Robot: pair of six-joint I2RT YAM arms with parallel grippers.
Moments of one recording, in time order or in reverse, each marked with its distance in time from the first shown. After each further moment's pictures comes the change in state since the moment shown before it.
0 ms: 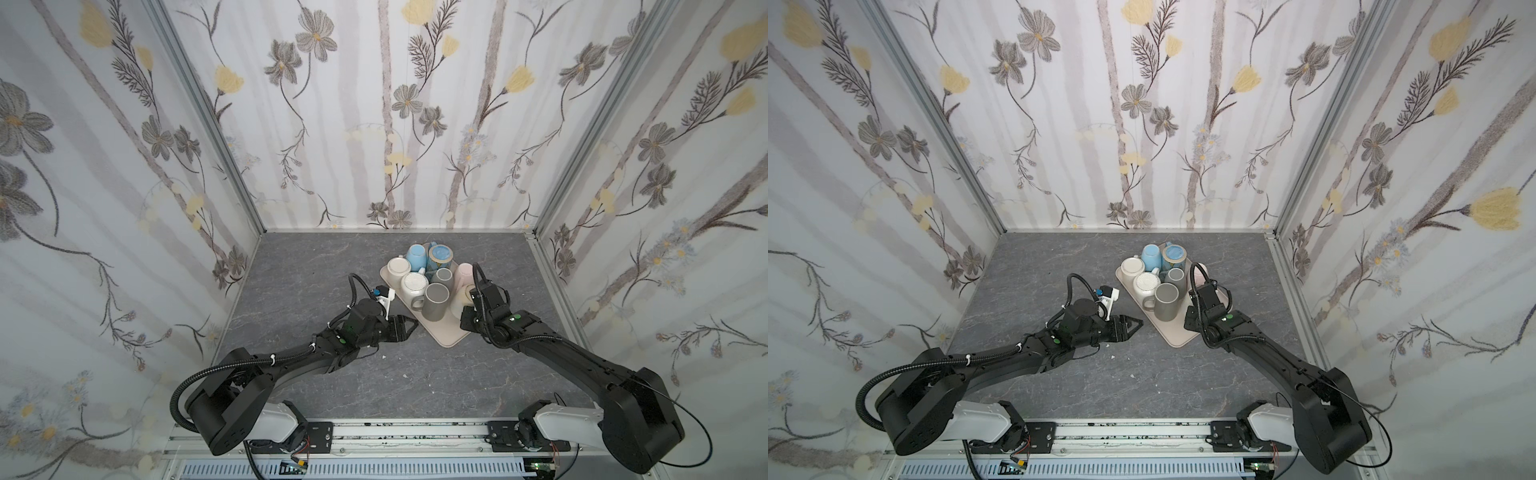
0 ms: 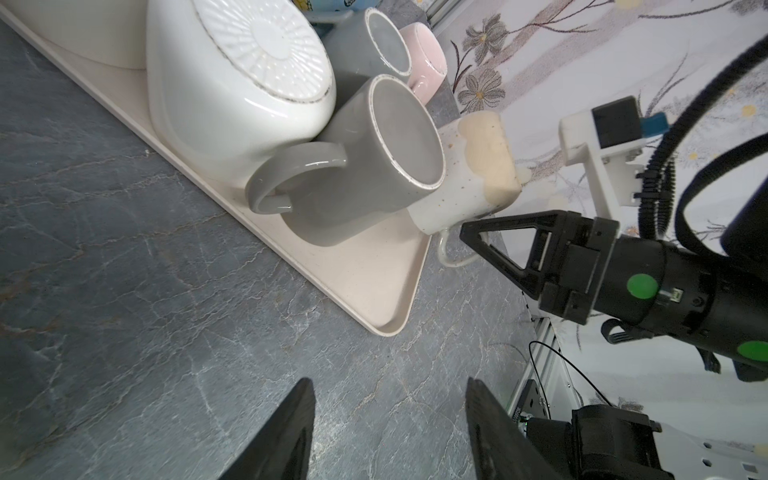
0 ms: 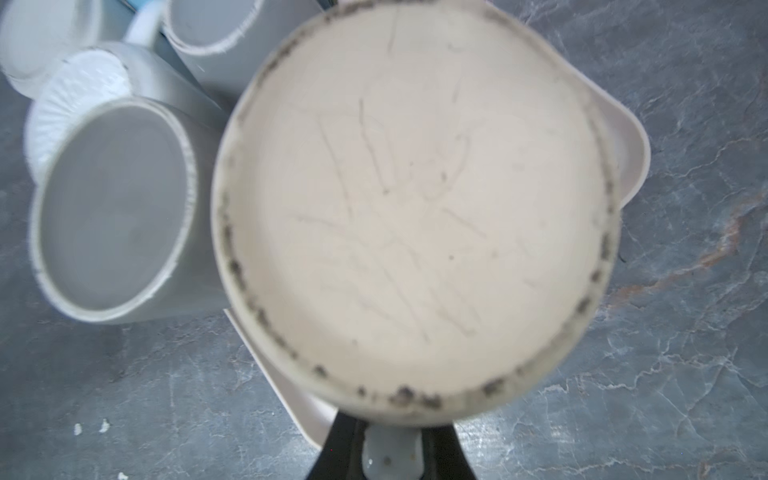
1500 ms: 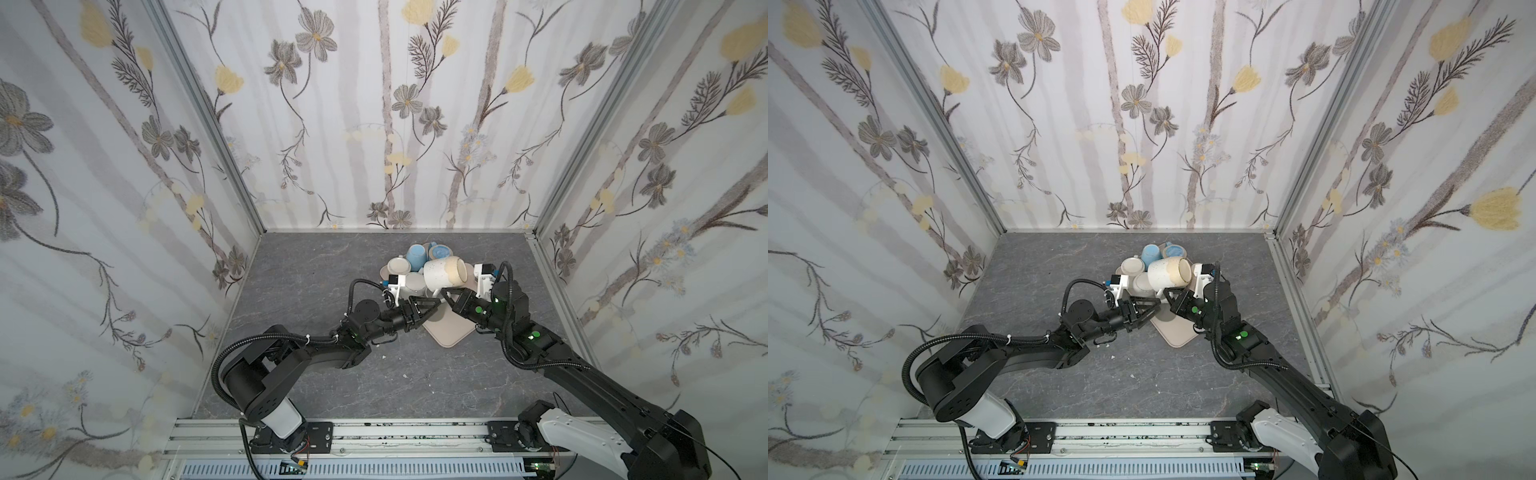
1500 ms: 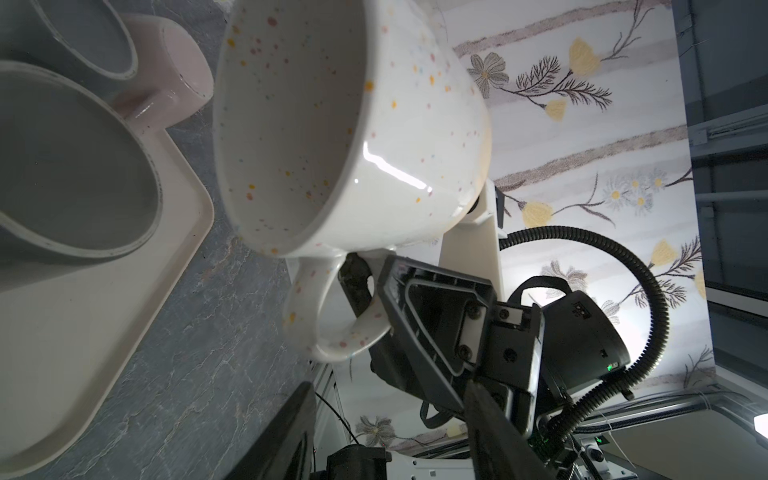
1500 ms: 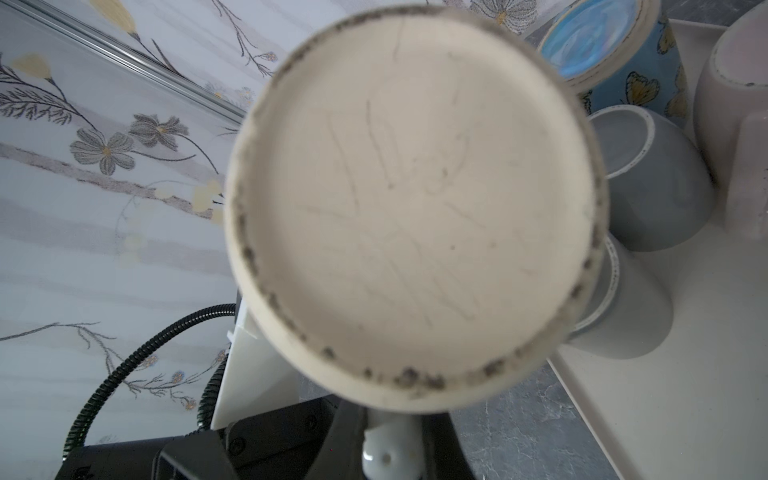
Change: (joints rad) left arm -0.021 0.225 0.021 0.804 0.164 -0.601; right arm 0.048 -0.189 -0.036 0.449 -0.363 0.309
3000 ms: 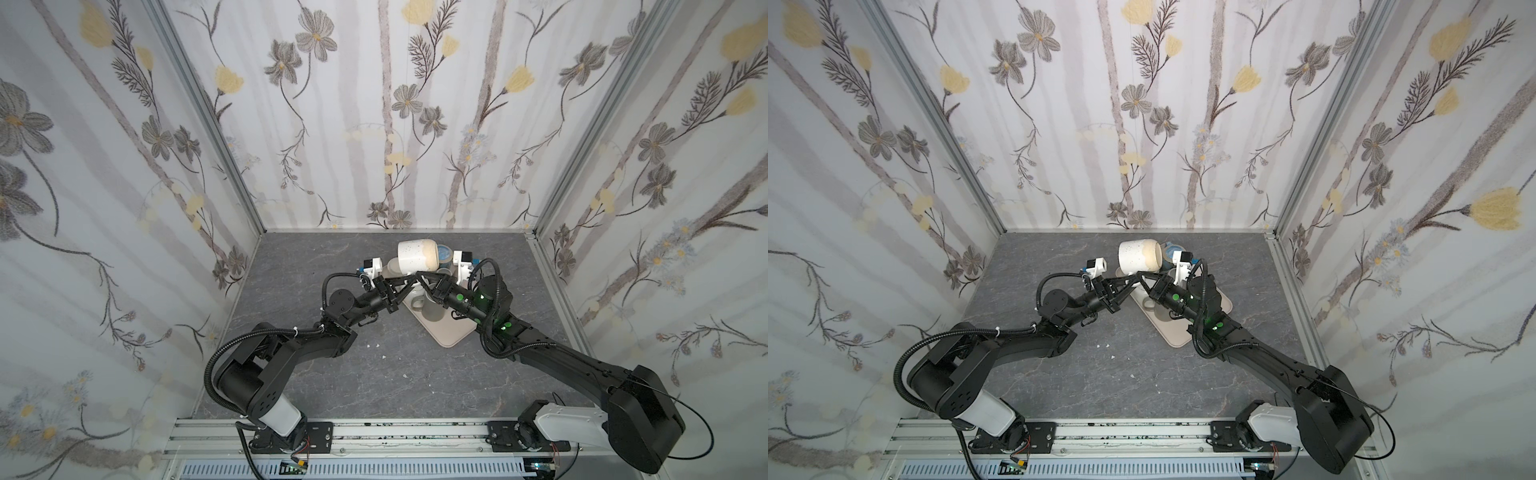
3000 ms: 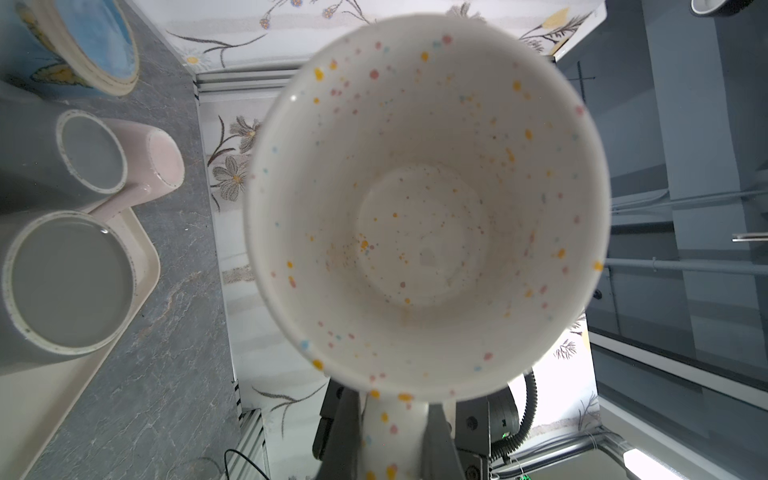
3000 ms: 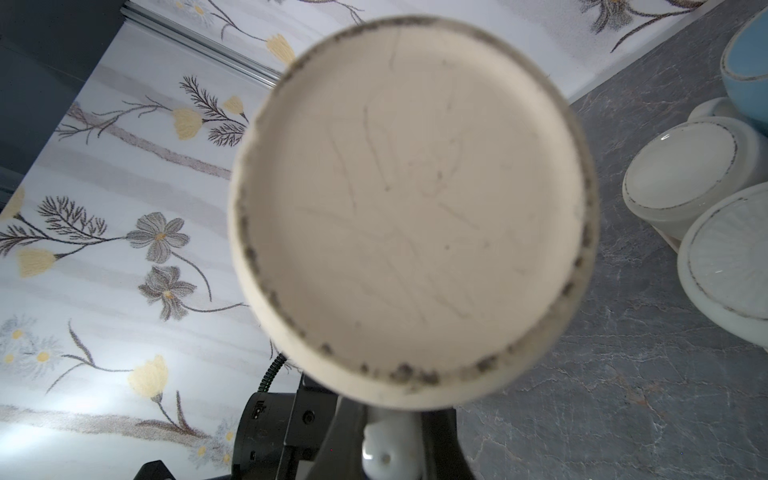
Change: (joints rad) left arm 0.197 -0.031 0.003 0.156 0.098 -0.212; right arm 0.099 0.222 0.039 0.478 -0.108 0.216
